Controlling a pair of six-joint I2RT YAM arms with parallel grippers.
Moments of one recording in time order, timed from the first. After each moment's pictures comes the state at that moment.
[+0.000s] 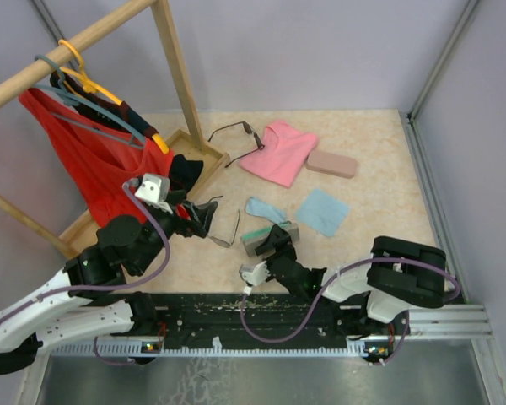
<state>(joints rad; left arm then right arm) -1.11 0.66 0.91 -0.30 -0.63 -0.25 1.26 1.50 0.33 0.69 0.68 -1.25</state>
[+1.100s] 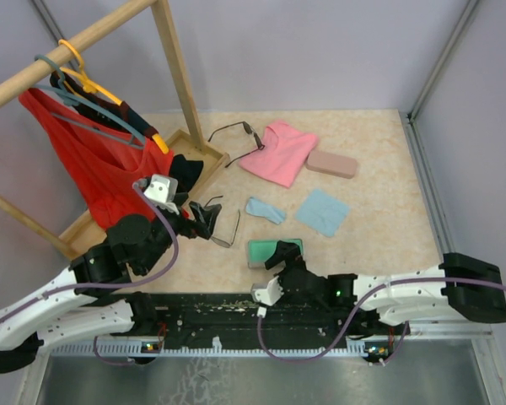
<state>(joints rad) -1.11 0.68 0.89 -0.31 -0.63 -0.26 1.40 1.07 0.31 0.12 0.55 -1.02</state>
